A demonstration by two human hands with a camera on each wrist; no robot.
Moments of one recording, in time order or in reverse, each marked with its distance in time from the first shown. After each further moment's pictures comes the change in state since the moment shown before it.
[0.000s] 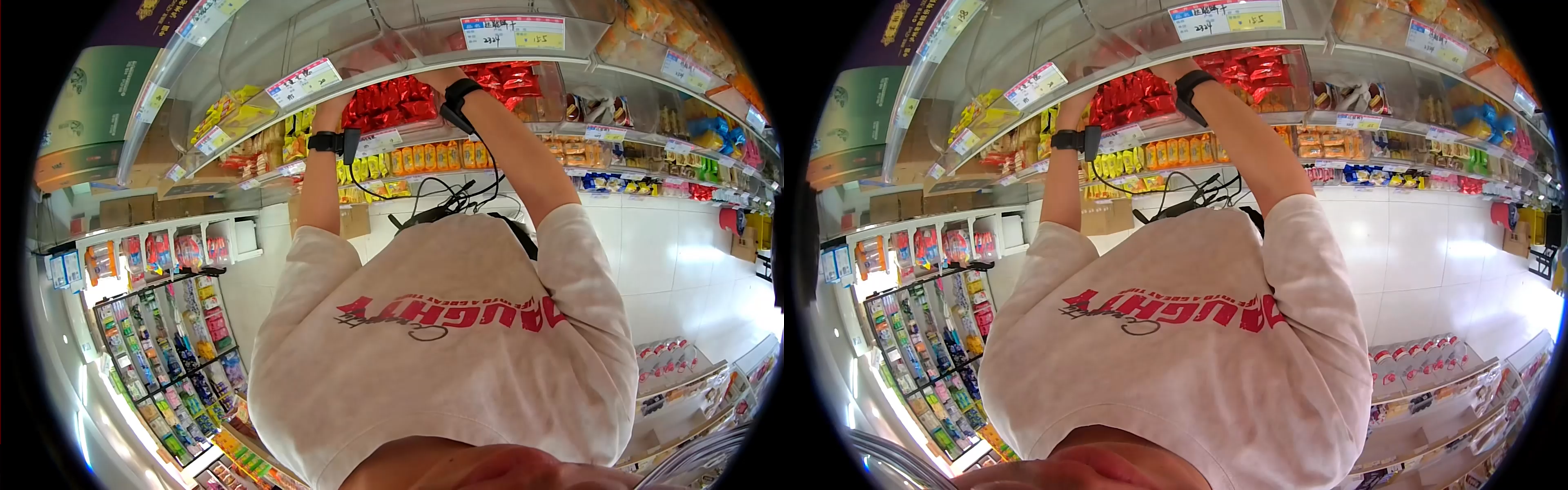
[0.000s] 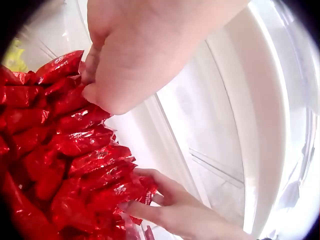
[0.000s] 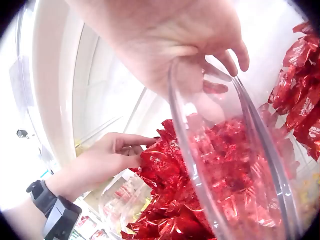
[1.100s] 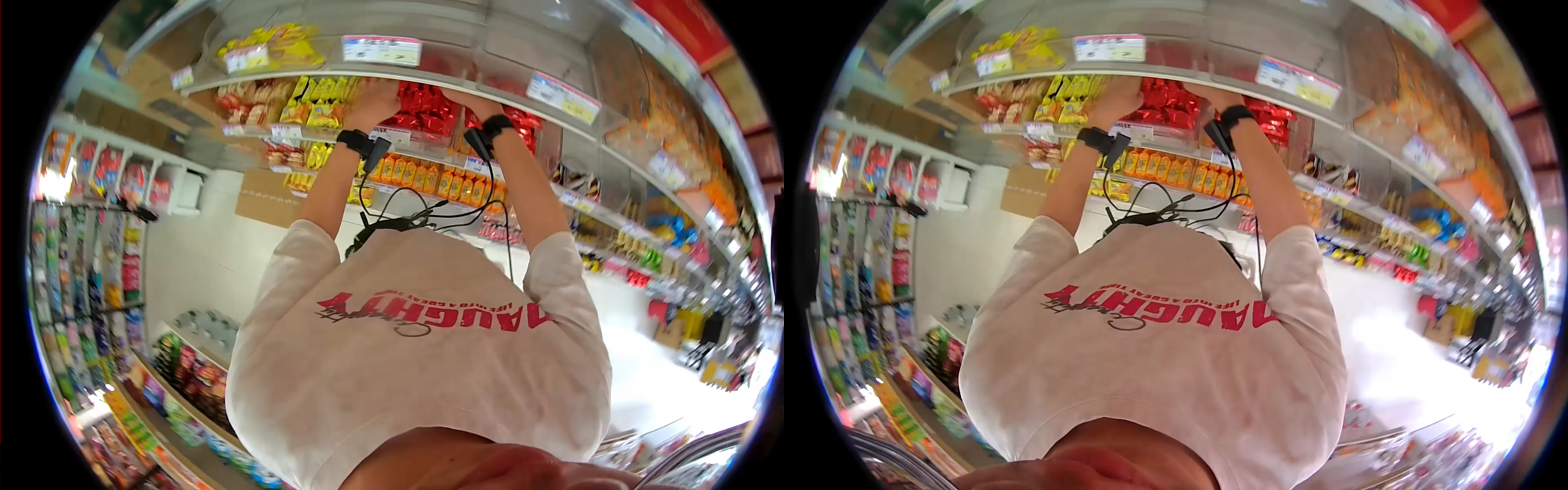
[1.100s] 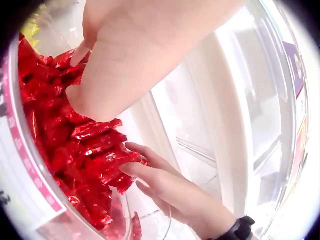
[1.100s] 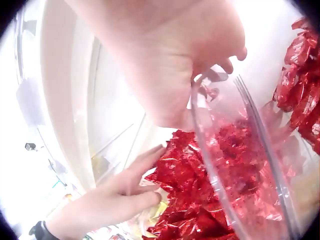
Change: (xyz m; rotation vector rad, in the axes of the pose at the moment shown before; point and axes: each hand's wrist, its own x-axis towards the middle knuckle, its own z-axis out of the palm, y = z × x) left_hand -0.035 0.049 0.012 0.191 -0.204 -0.169; right_hand -0.016 0.043 0.051 -0.057 -0.354 0.044
